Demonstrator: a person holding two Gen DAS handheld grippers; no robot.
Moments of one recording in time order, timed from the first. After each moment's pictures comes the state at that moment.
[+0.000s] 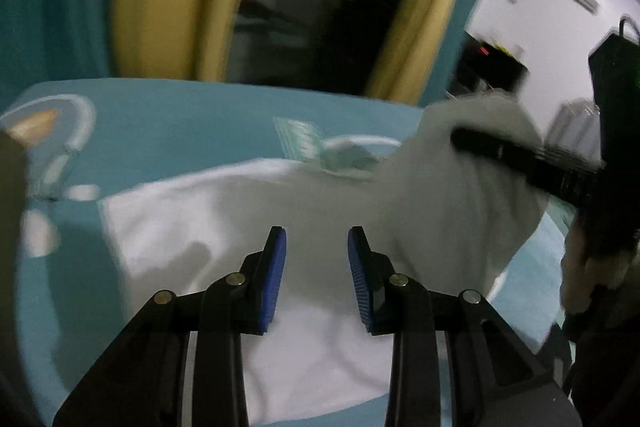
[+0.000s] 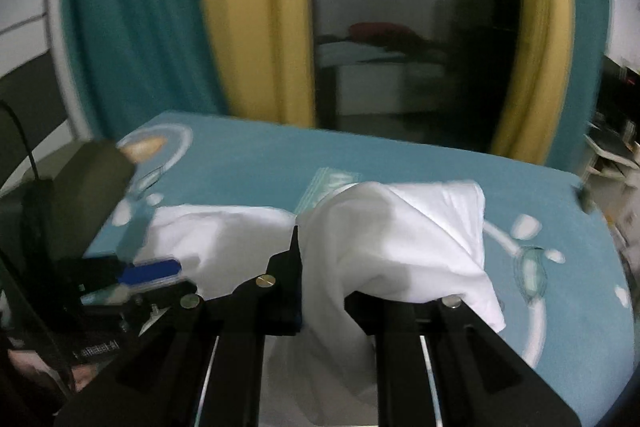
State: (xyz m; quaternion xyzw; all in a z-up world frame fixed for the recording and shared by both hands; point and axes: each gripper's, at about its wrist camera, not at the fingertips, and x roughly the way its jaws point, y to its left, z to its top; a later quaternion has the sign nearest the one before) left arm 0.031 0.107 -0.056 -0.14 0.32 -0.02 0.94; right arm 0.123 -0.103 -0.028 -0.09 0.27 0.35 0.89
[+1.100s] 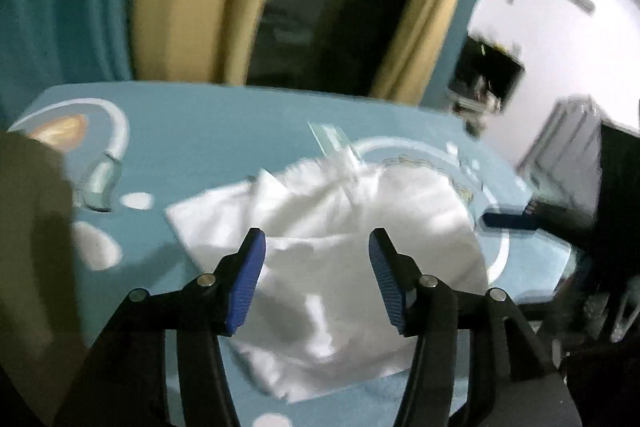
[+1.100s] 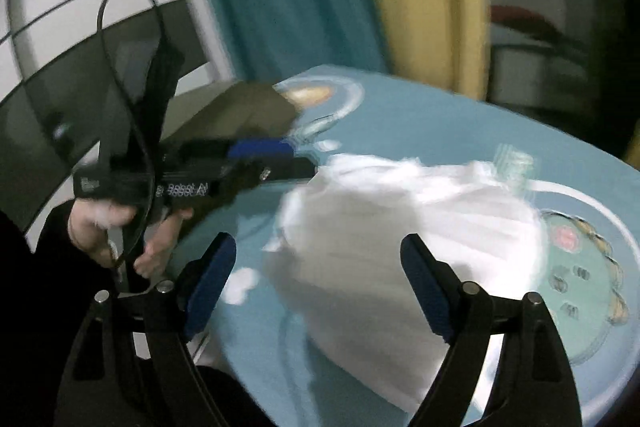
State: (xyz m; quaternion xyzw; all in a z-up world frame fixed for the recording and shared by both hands) left arm 0.024 0.147 -0.046 -0.12 0.35 -0.05 0.93; right arm 0.060 -0.109 -0.043 -0.09 0.29 0.50 0.81
